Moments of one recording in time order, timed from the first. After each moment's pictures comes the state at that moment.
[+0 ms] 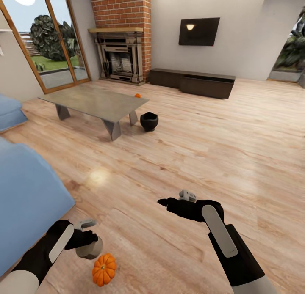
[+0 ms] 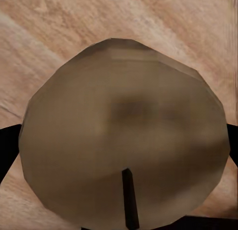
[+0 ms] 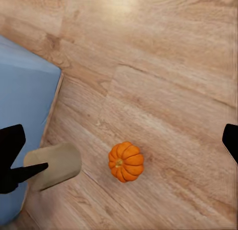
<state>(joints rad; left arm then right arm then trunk) -0.52 0.24 -0.13 -0.89 0.53 0.94 0.13 -0.48 0.01 0.25 -1.46 -1.03 0.92 -0.44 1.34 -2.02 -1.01</state>
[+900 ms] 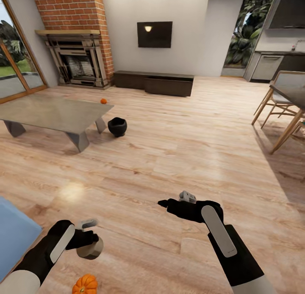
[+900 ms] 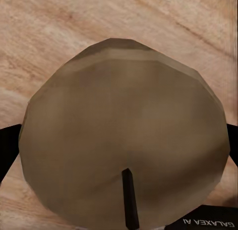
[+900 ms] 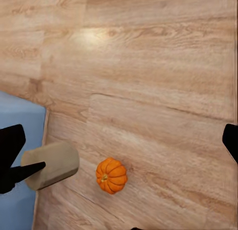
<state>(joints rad) -0.52 0.23 -0.14 -0.89 0.52 0.94 0.13 -0.48 0.01 0.24 -1.44 -1.03 0.92 -0.44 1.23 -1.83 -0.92</state>
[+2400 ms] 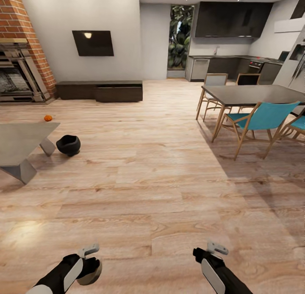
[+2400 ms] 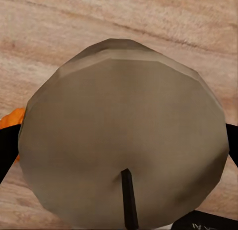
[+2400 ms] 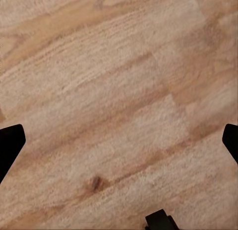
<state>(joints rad) -0.52 0.12 -0.16 -0.39 0.47 0.42 0.14 -0.43 -0.02 0.29 -0.64 -0.64 0.22 -0.49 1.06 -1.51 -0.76</state>
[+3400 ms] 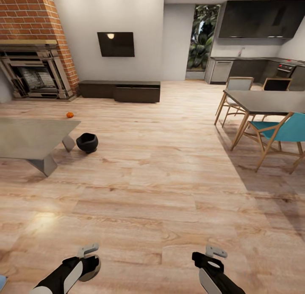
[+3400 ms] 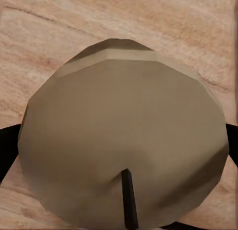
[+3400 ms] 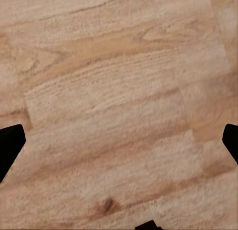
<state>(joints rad) -0.52 0.12 -0.17 -0.36 0.46 0.31 0.14 -0.43 -0.02 0.40 -0.56 -0.64 0.09 -0.49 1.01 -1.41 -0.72</state>
